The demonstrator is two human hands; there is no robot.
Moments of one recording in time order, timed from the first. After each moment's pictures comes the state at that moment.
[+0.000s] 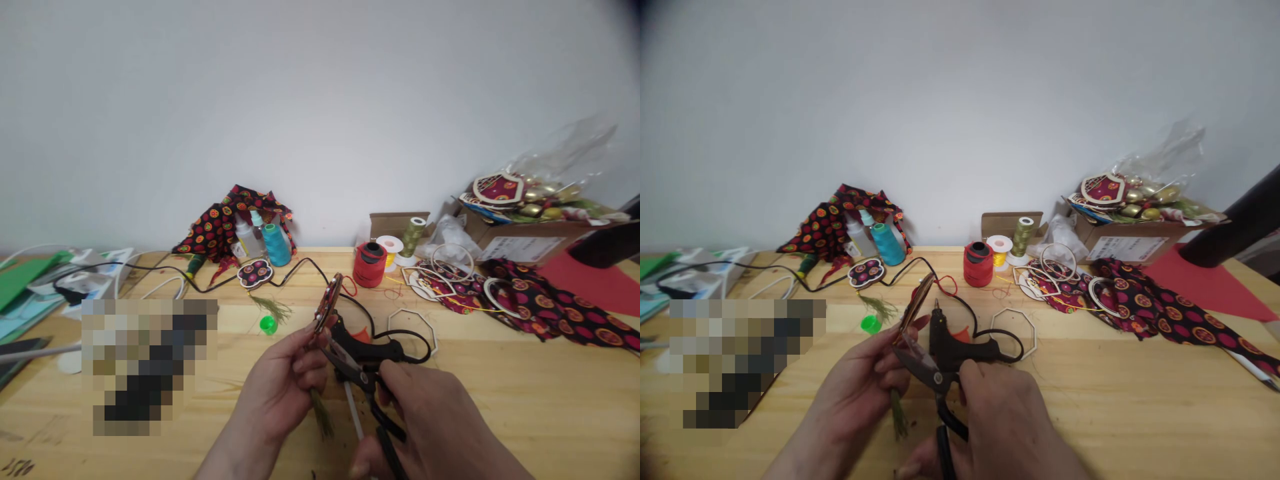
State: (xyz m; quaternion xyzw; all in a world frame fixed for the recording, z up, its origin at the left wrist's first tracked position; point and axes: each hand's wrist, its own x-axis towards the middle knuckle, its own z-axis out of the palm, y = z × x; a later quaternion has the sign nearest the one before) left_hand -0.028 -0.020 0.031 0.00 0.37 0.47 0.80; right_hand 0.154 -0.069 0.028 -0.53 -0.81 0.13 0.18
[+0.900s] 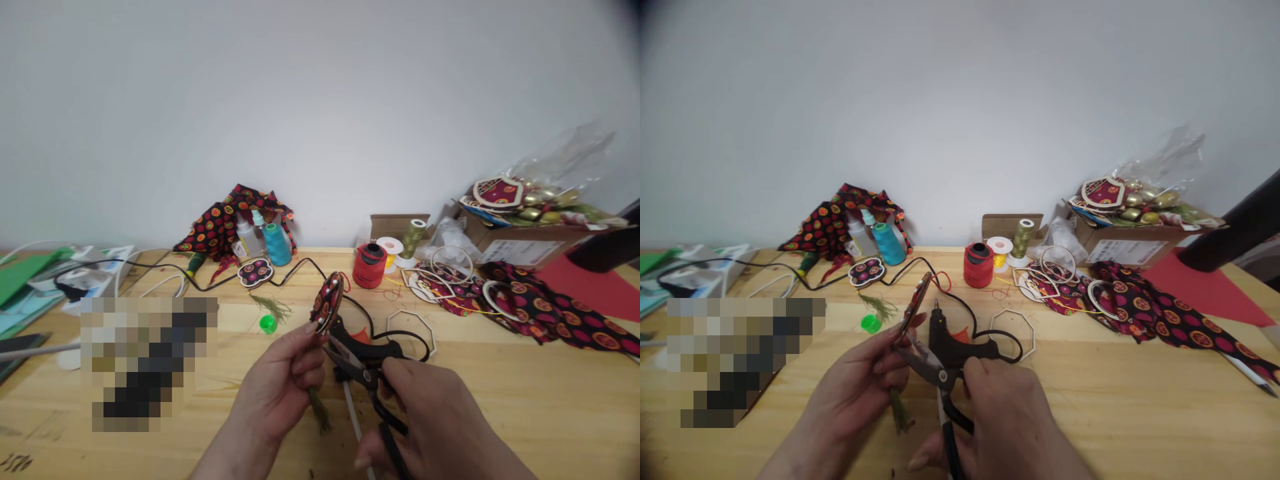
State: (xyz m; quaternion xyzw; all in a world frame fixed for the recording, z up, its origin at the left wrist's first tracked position) left_hand -0.025 -0.023 0.036 0.04 0.42 0.49 0.77; right_hand 0.160 -0.072 0.027 -0.53 -0.80 0.10 0.24
